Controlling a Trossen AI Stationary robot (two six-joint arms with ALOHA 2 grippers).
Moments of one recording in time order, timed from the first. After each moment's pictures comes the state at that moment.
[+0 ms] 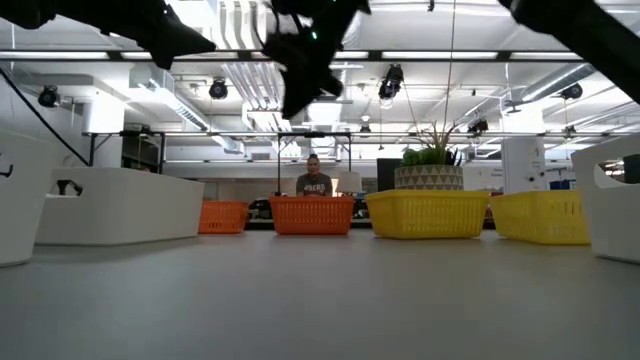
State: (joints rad) left arm -0.08 0.72 0.48 0.30 -0.85 0.73; right arm -0.23 2.22 2.31 -1.05 0.15 0.08
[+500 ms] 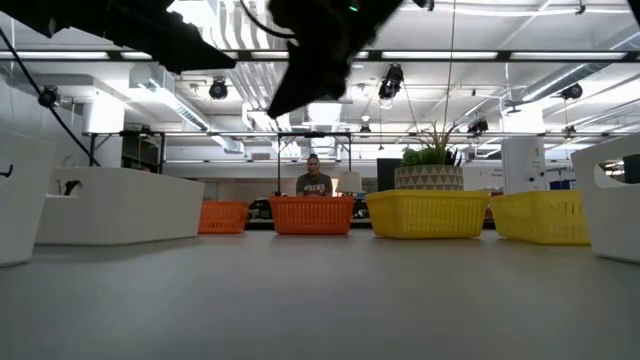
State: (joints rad) left arm -0.11 0.88 0.49 0.31 -0.73 0.45; right arm 0.08 1.91 1.52 -0.40 0.15 0.03
